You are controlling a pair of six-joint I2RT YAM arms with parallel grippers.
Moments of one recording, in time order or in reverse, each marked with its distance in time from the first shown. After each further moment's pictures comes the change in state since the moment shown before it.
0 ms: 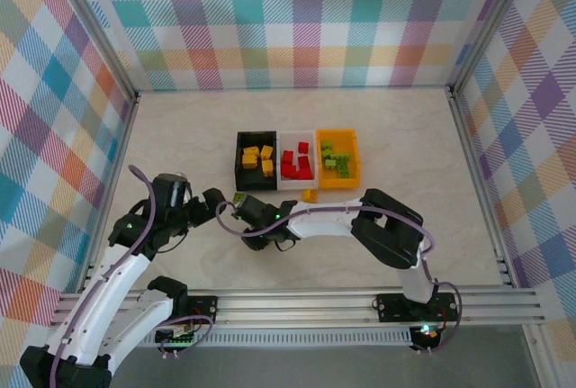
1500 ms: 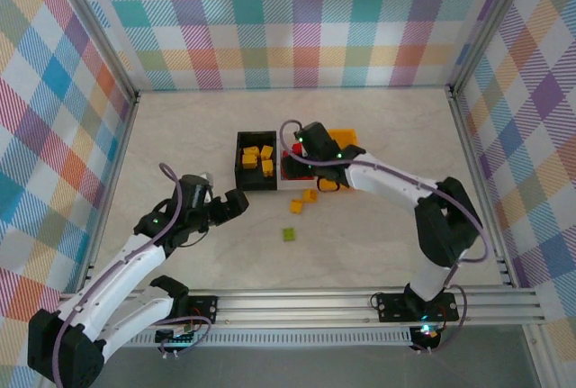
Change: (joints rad) left arm -0.120 0.084 -0.148 0.308 0.059 -0.064; right arm -0.376 -0.337 -0.086 -0.071 0.014 0.111
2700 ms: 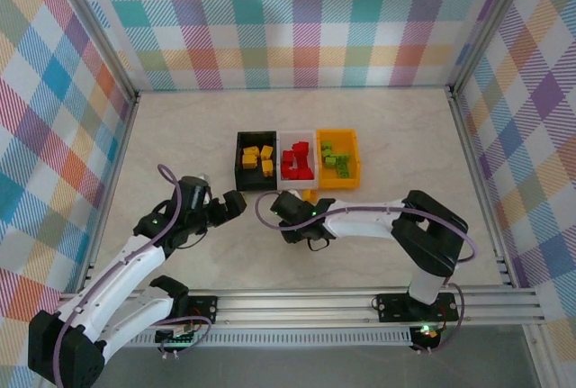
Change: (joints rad) left arm 0.018 0.026 -0.009 -0.013 -0.005 0.000; right arm 0.258 0.067 -0.196 0.029 0.102 0.140
